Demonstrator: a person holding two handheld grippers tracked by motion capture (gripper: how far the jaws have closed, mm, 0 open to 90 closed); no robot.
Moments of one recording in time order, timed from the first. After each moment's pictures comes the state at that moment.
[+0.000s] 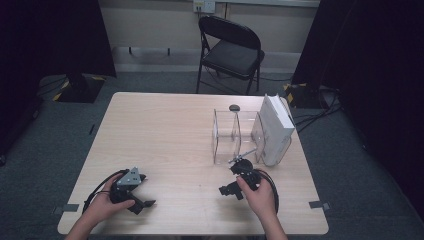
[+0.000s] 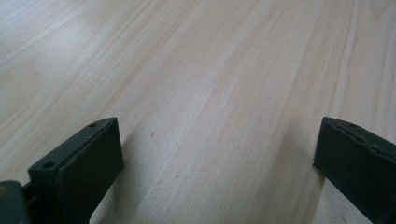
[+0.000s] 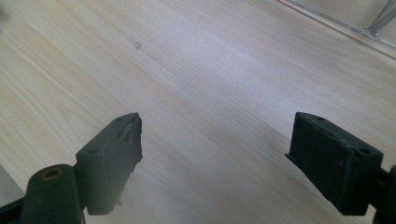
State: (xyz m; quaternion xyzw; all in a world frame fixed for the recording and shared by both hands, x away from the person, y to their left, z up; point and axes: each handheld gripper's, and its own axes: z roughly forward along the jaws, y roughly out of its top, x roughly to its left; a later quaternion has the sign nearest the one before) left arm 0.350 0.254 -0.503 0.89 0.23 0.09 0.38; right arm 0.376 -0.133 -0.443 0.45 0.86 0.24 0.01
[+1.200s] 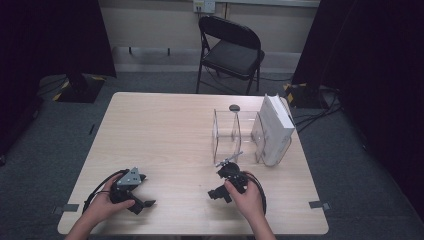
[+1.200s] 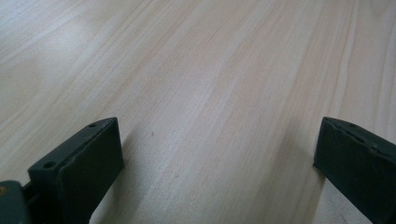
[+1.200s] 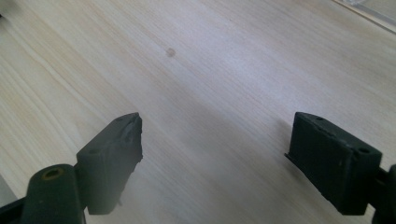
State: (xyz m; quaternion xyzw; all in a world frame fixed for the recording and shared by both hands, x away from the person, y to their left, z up) left arm 0.350 0.254 -0.503 0.89 0.23 0.09 0.38; right arm 0.375 -0.101 -0.459 0.42 0.88 0.23 0.00
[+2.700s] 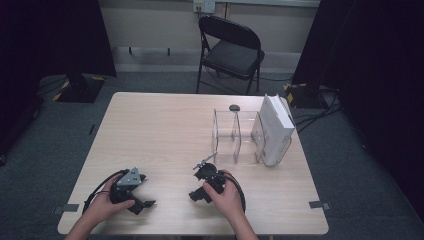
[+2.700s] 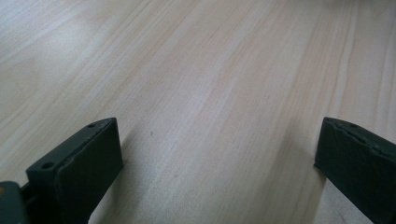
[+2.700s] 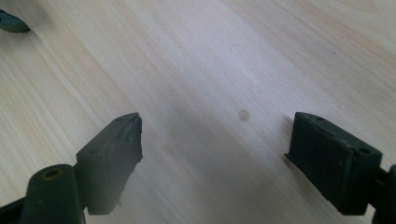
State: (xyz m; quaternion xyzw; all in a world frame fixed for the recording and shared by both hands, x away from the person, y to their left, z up) left arm 0.350 0.254 -0.503 0.89 0.23 0.09 0.38; right arm 0.378 -0.041 -0.470 0.36 0.90 0.23 0.00
